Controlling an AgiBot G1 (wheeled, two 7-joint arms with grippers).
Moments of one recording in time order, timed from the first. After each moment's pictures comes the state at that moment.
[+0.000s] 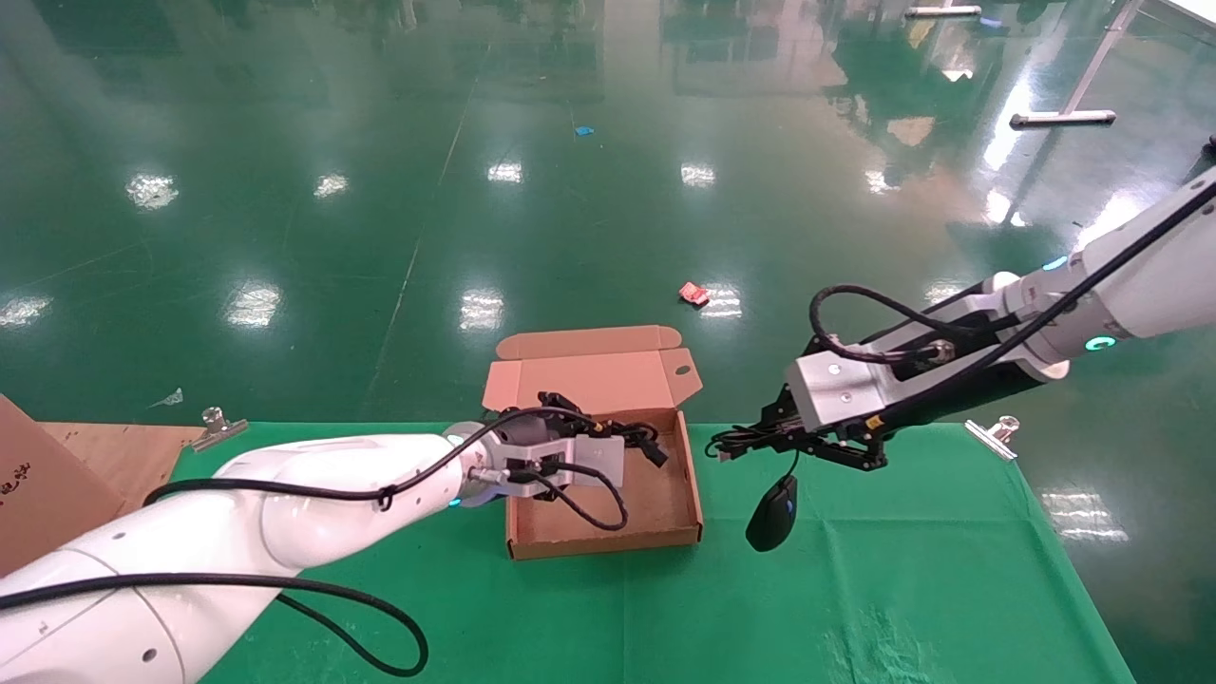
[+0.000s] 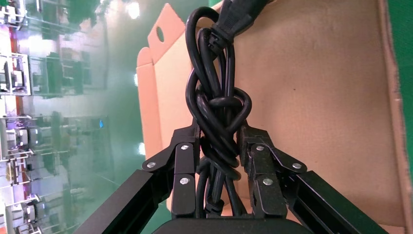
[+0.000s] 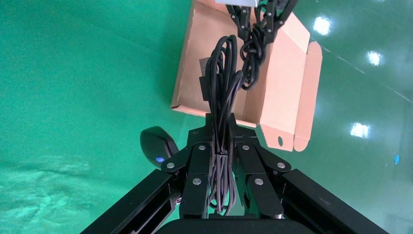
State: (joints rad) left arm -1.56 1.37 1.34 -0.55 1.61 0.40 0.09; right arm 2.04 -1.23 -0.76 0.10 -1.75 -1.48 -0.70
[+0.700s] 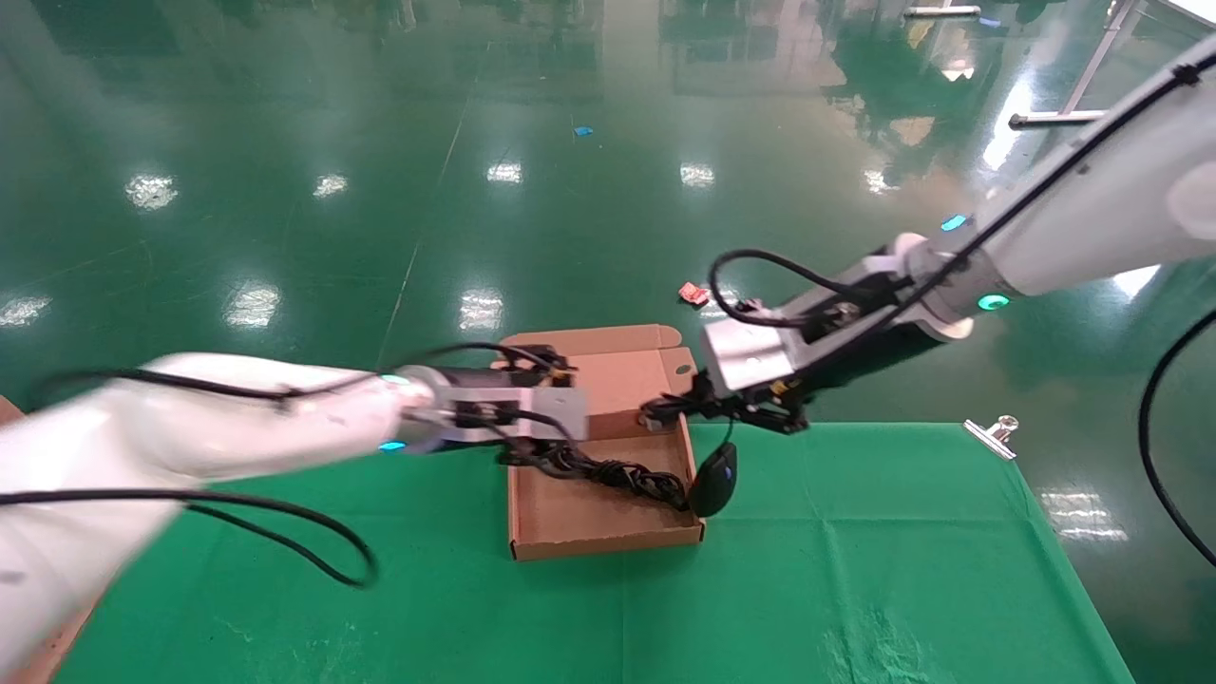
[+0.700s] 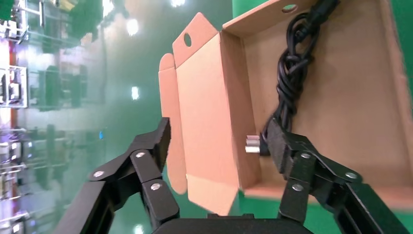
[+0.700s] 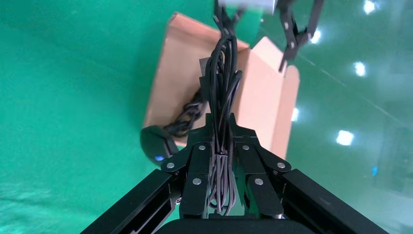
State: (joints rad) left arm -1.64 1.20 1.27 -0.61 1.35 0.62 0.30; right arm 2.05 -1.34 -0.76 0.13 -1.74 -1.41 -0.64
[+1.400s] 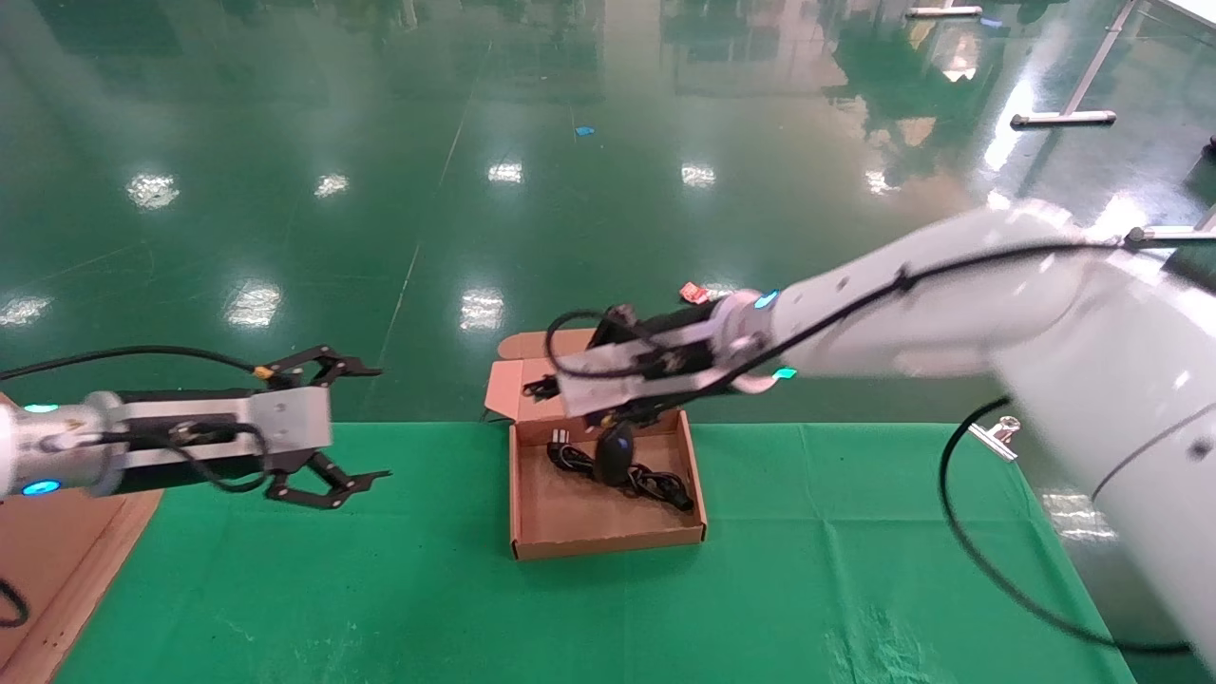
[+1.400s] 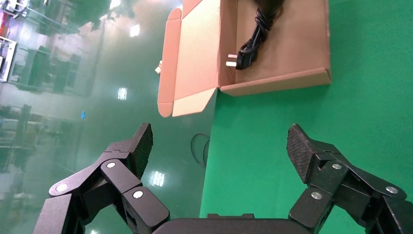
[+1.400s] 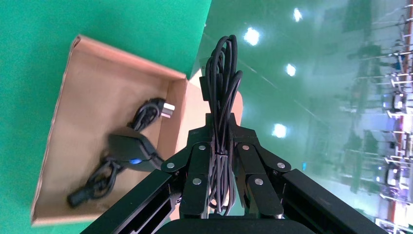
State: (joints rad) left arm -1.62 0.80 1.09 -0.65 1.05 0.95 0.58; right arm 1.79 -1.38 -0.99 0.55 -1.61 -0.94 -0.40
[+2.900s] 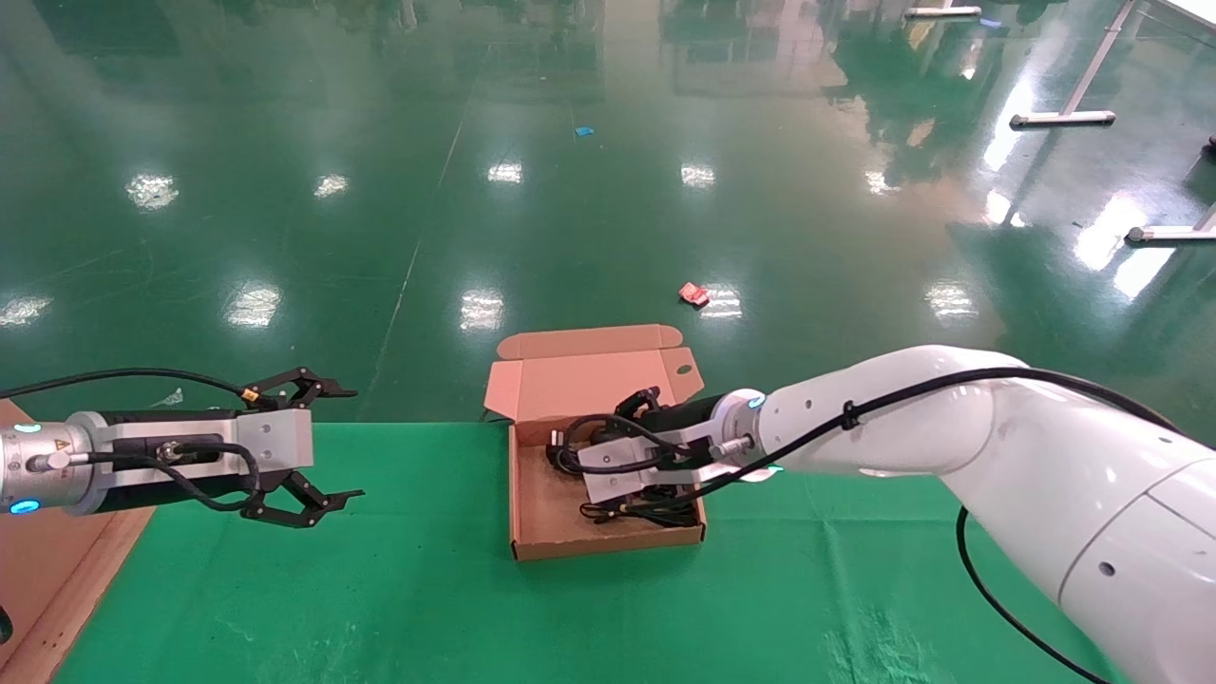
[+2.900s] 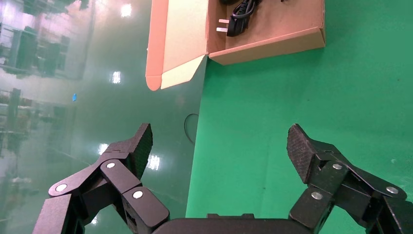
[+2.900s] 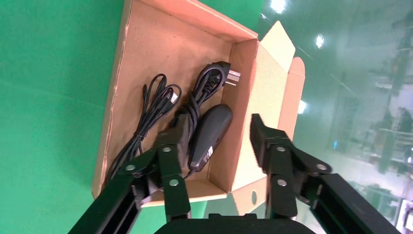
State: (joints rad) left arm -1.59 0.76 1.06 -0.65 1.05 0.98 0.56; right arm 1.66 -1.33 -1.25 0.62 -1.49 -0.75 -0.27
